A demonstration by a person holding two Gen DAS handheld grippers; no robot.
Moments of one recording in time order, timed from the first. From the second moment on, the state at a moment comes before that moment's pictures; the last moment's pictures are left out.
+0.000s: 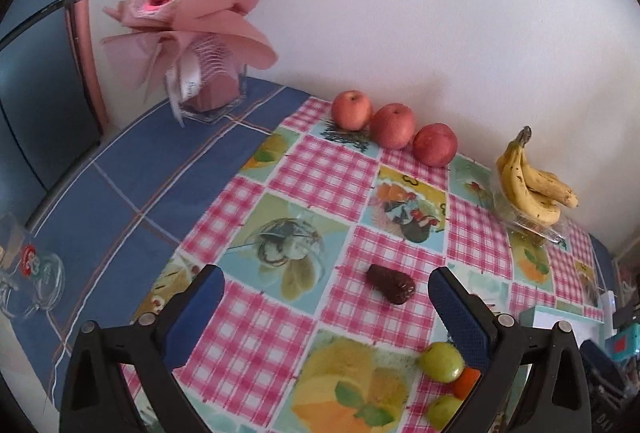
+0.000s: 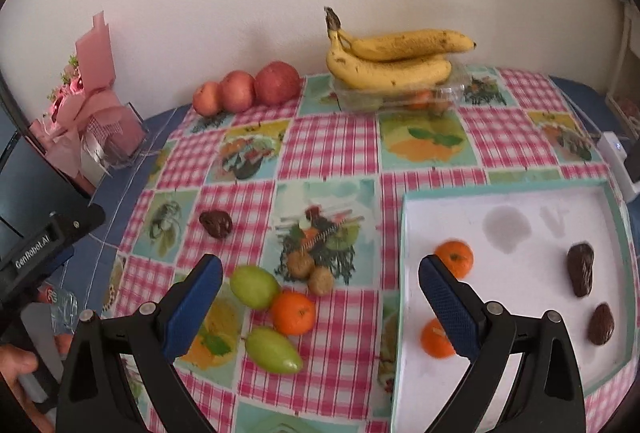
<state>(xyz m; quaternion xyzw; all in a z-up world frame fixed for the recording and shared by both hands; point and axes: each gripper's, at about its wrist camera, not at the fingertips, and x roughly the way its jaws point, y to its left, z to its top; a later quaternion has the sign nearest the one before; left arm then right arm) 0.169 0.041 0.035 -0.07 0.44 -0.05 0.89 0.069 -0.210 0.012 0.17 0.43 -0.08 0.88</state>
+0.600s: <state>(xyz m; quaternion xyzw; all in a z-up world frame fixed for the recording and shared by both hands) 0.232 0.009 -0.005 -0.05 0.50 -0.08 0.86 0.124 -0.213 0.002 0.15 0.45 -0.06 0.88</state>
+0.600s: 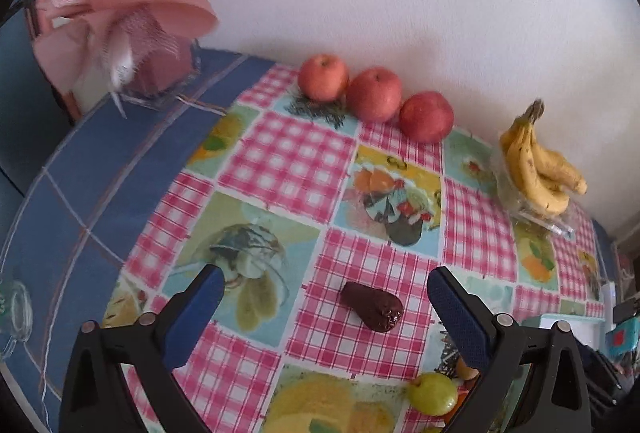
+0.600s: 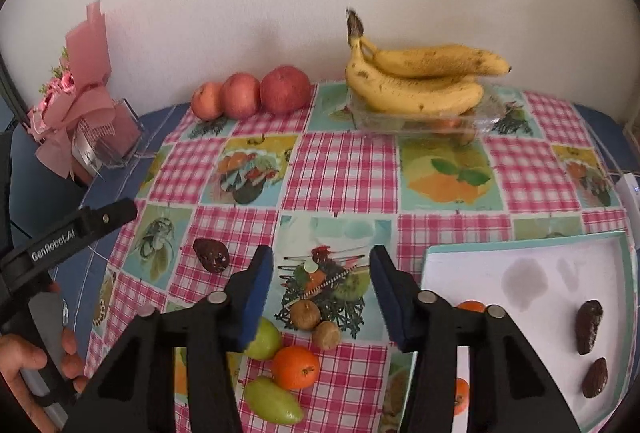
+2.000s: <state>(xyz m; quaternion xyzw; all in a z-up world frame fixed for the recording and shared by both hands) 0.241 -0.023 -0.052 -0.05 0.55 -0.14 0.82 0.147 -0.186 -0.071 0.13 0.56 -0.02 0.82</state>
